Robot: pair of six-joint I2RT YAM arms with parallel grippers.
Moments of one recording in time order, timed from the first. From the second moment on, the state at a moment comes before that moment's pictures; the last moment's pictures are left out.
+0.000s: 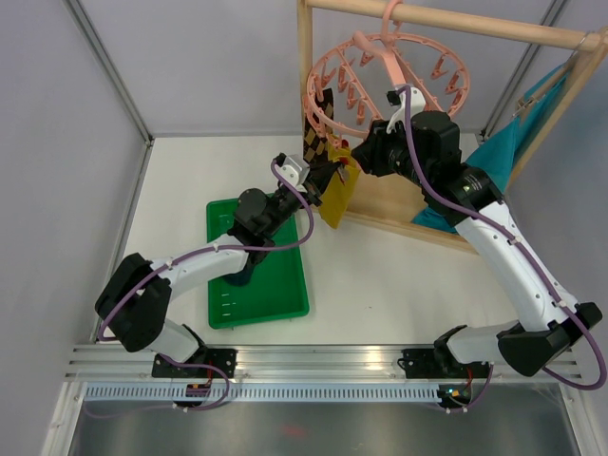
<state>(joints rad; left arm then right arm) -0.75 1.49 0.92 0.98 0.12 0.02 0.52 1.34 1.60 -0.55 -0.02 0.27</state>
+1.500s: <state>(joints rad) -0.77 1.52 0.92 1.05 0.14 -0.07 0.51 1.33 1.58 -0.49 -0.10 0.28</state>
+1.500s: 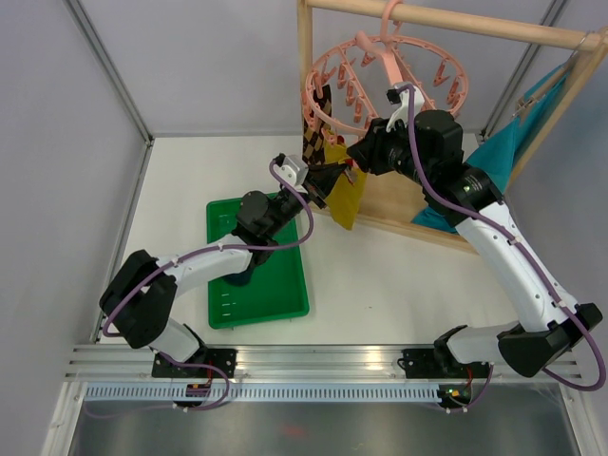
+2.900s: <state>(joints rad) -0.76 1.52 0.91 1.05 0.22 -0.08 0.46 1.33 1.59 -0.49 -0.16 0.26</state>
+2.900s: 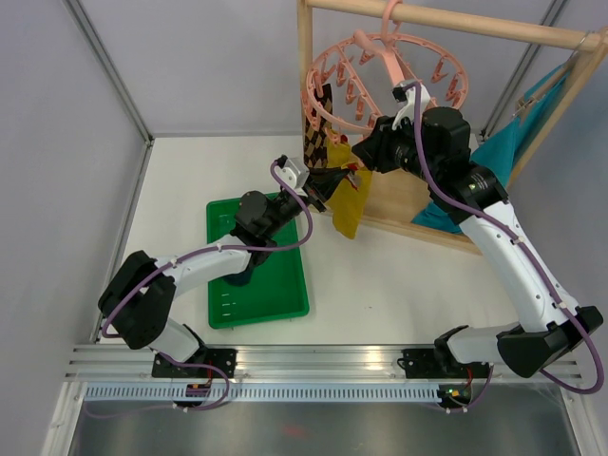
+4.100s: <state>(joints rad) -0.73 1.51 0.91 1.06 0.24 -0.12 0.42 1.34 1.59 -0.49 -0.23 0.26</state>
